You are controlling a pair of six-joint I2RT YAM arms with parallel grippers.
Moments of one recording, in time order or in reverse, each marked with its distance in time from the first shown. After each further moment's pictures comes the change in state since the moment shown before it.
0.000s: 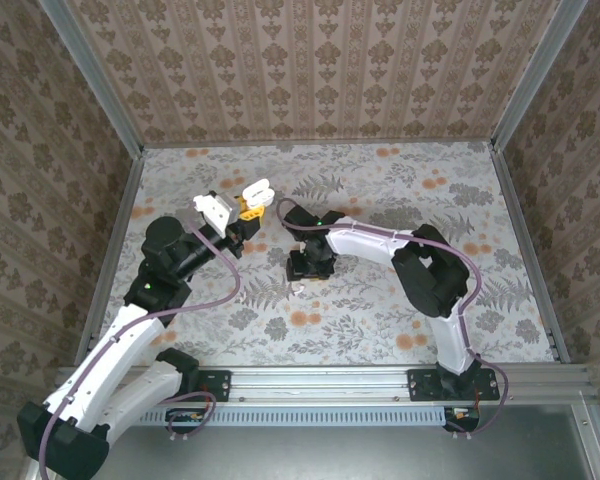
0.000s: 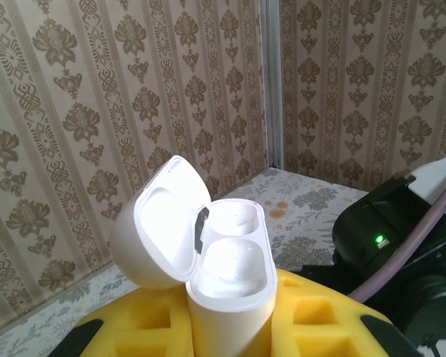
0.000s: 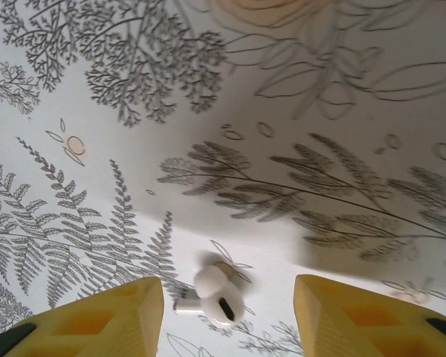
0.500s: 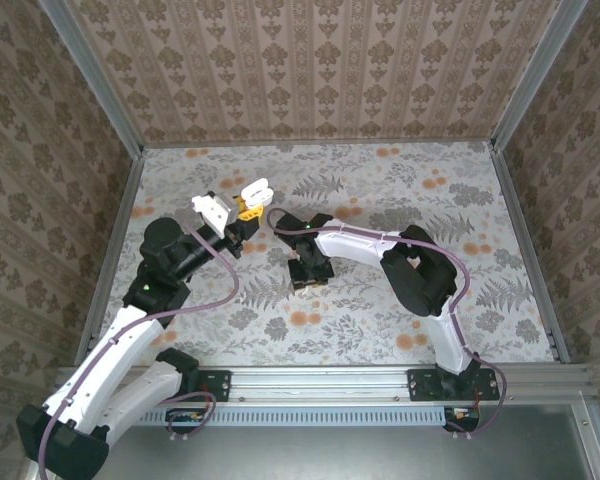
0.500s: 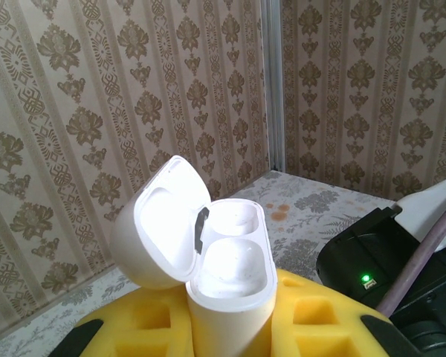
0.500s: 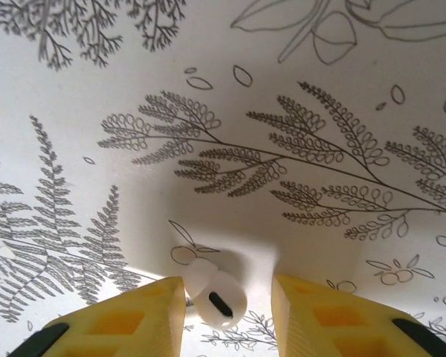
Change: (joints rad) left arm 0.000 -0.011 0.000 0.000 -0.004 0.000; right arm 0.034 0.057 0.065 -0.142 0.080 -0.059
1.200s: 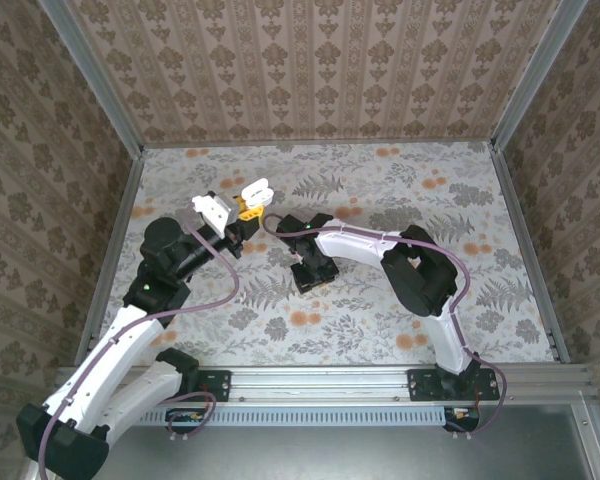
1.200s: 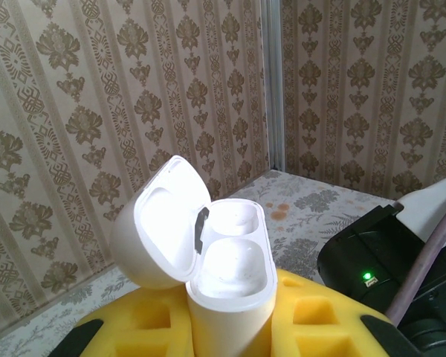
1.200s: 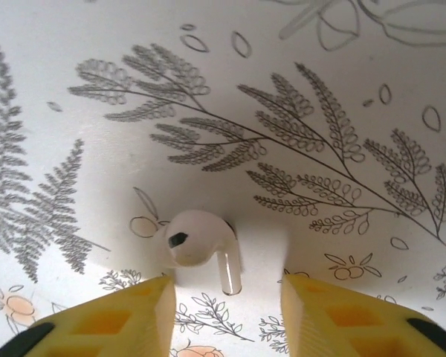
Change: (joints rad) left arm 0.000 0.005 0.000 0.000 0.000 0.000; right arm -0.002 -0.007 -0.001 -0.044 0.042 -0.217
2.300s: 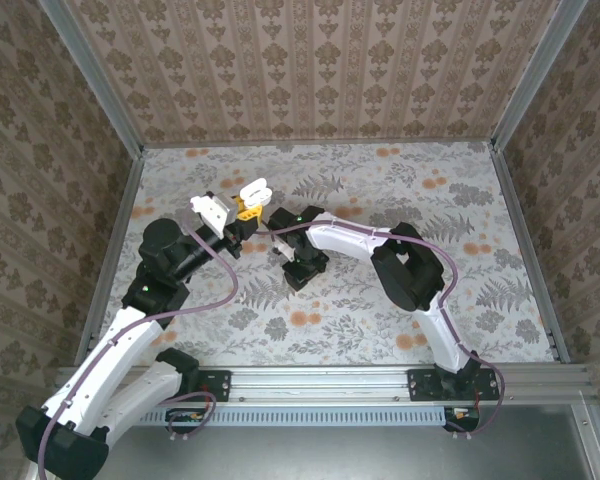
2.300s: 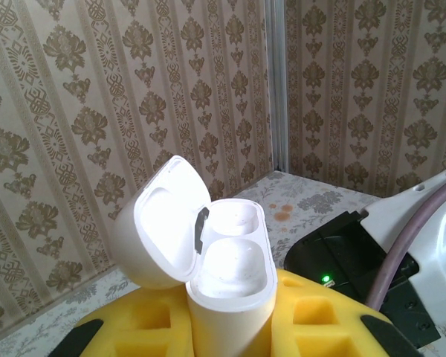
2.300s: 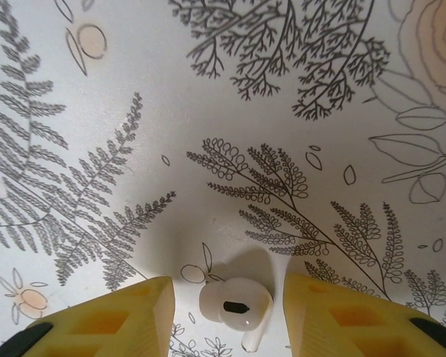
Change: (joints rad) left arm 0.000 -0.012 0.000 -0.008 -0.013 0.000; right arm -0.008 0.110 0.167 -0.071 -0.030 -0.329
